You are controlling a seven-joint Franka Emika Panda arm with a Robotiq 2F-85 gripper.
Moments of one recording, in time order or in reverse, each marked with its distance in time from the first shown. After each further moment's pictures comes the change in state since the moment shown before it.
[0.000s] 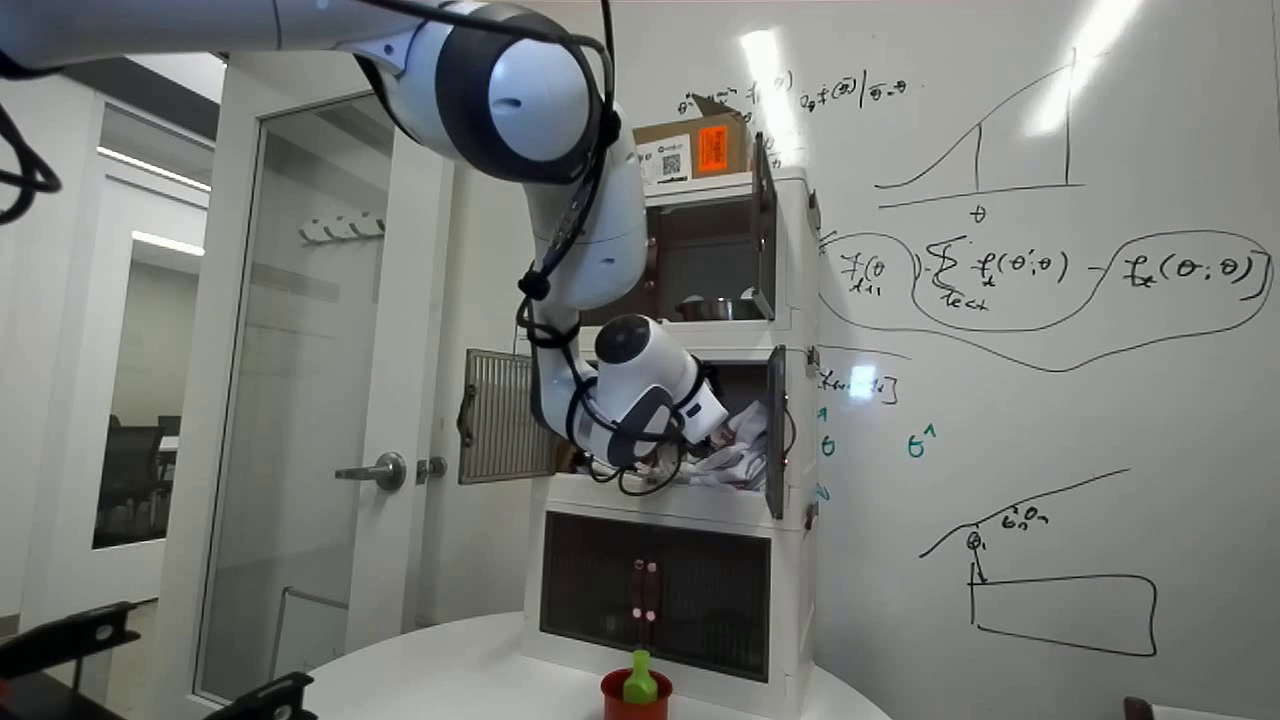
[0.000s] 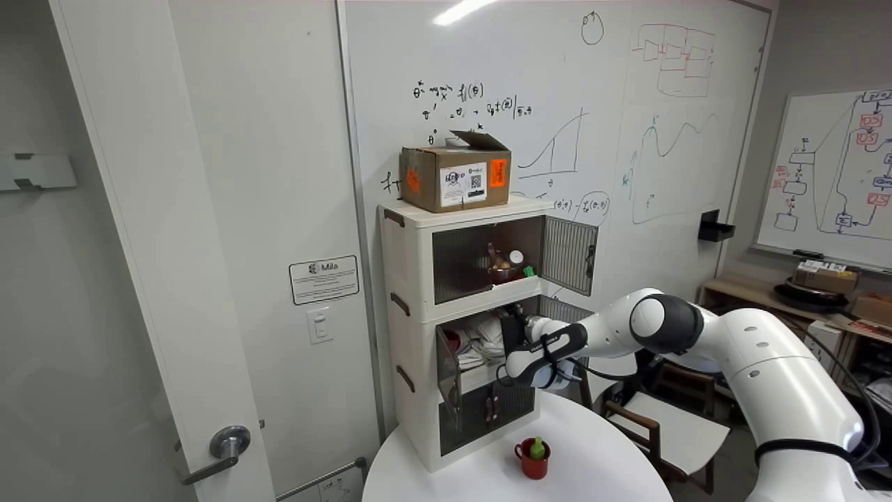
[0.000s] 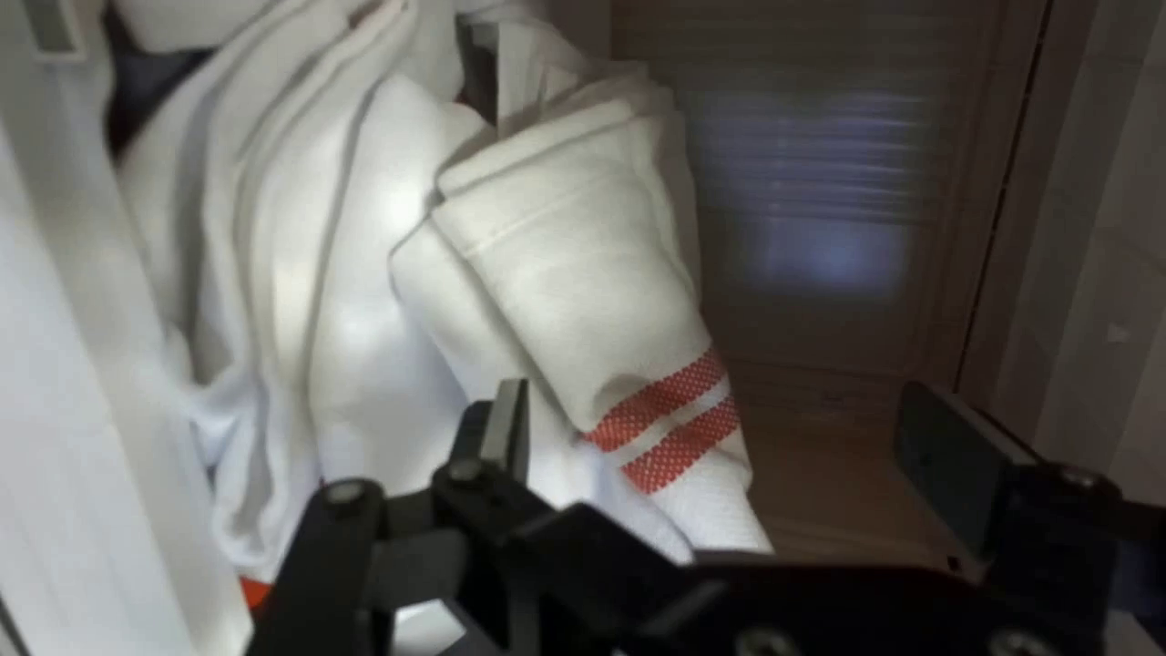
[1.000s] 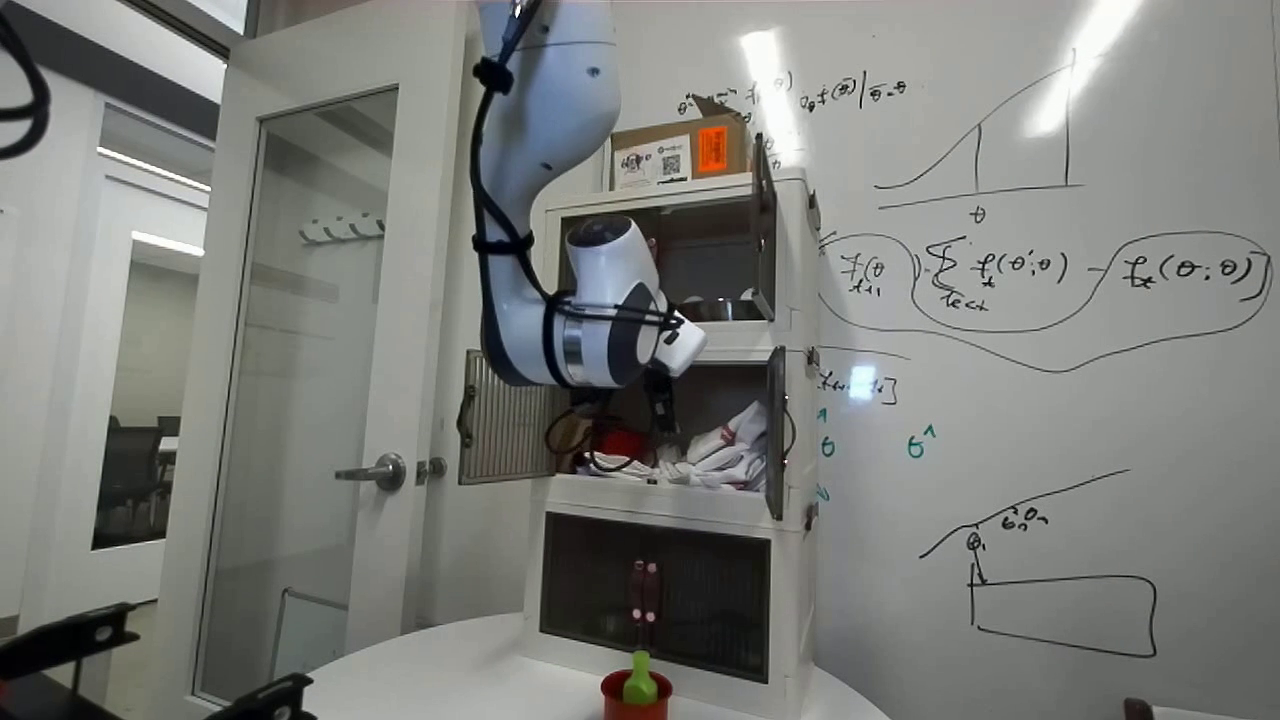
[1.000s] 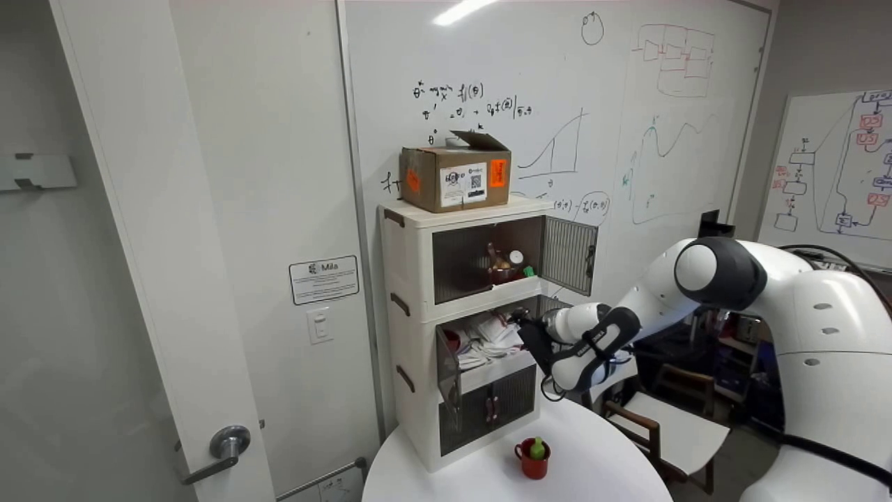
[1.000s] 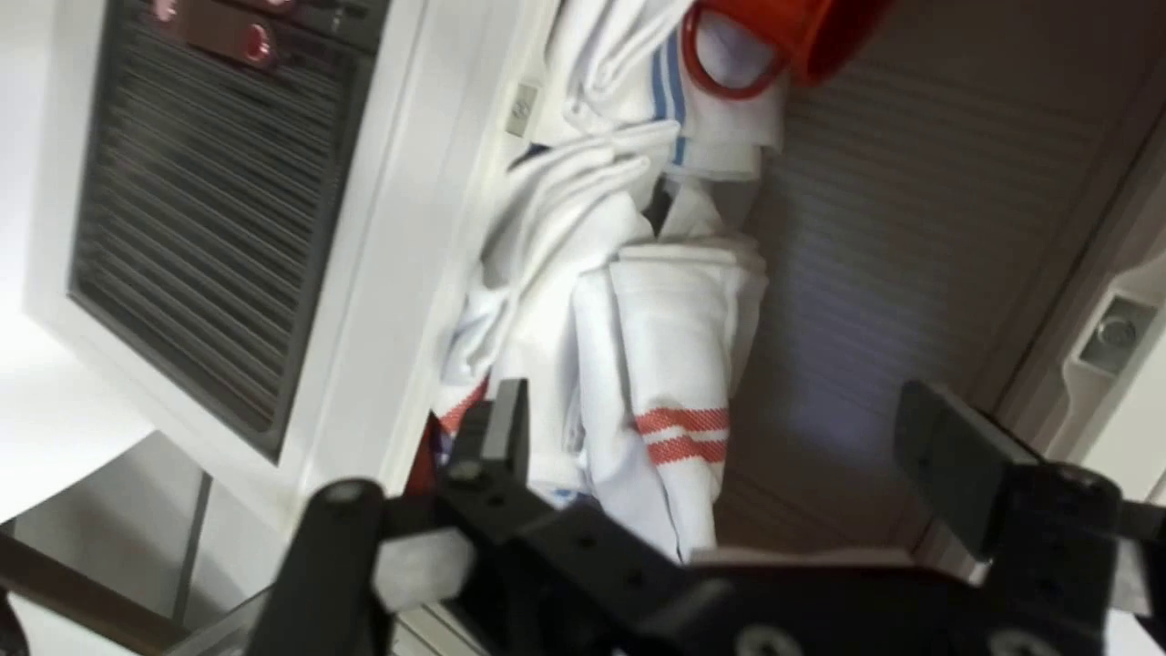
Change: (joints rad) arm -0.104 -0.471 -0.099 -0.555 -0.297 -0.146 0.053
